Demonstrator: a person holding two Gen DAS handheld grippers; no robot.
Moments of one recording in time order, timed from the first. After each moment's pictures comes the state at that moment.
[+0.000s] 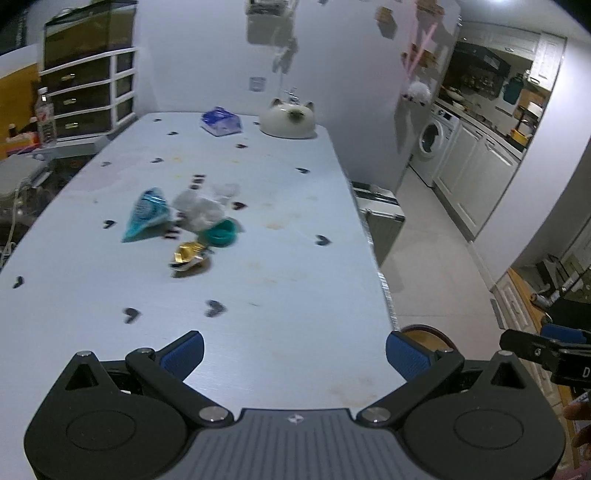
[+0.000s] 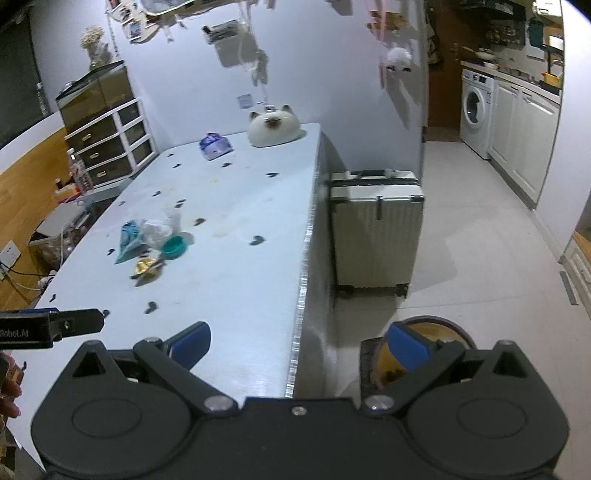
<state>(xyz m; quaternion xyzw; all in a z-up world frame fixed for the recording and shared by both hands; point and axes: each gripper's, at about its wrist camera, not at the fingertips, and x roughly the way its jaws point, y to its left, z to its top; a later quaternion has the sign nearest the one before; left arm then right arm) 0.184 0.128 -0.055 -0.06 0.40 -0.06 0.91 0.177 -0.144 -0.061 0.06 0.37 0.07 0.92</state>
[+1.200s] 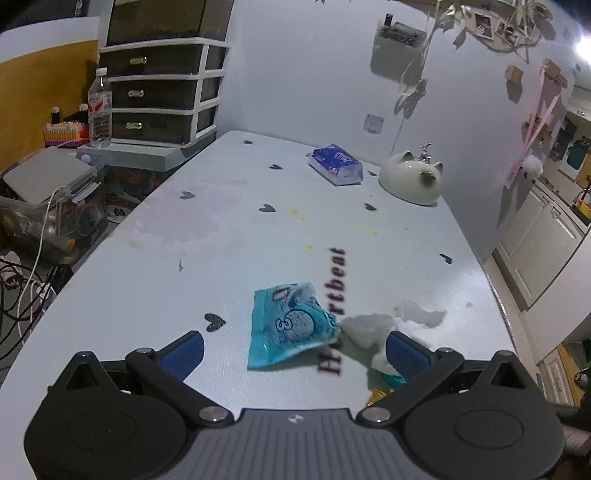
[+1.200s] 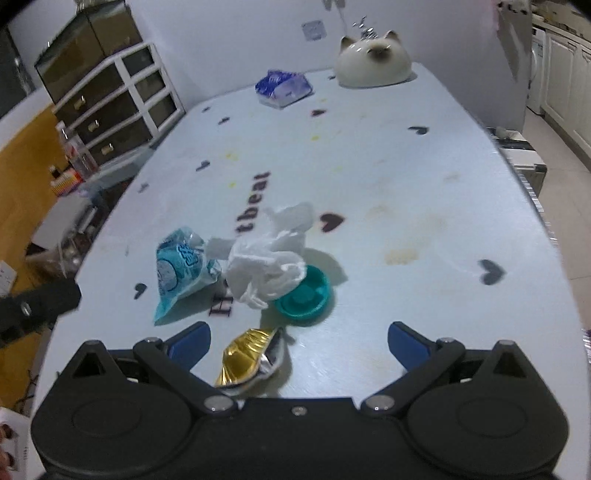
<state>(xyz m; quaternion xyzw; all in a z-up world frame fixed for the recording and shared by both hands) 0.382 0.327 -0.097 -0.11 0.36 0.01 0.92 0.421 0.117 -0.161 0.10 0.45 0.10 0.88</state>
